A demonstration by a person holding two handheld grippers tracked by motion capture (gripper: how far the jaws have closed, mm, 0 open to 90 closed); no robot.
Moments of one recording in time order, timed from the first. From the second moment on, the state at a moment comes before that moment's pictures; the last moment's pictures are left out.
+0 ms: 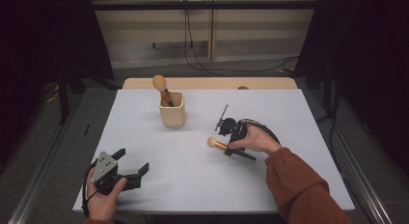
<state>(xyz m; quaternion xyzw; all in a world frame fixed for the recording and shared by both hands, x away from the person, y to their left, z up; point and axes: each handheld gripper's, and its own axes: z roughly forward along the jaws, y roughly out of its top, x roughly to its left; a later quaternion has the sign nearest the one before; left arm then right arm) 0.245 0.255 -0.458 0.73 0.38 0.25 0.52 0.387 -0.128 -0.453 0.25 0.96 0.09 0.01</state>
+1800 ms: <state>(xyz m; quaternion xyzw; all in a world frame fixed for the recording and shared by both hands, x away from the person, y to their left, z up) 0.244 0.251 -0.457 0.73 0.38 0.25 0.52 0.380 -0.159 -0.422 0.30 0.93 0.23 -0.01</state>
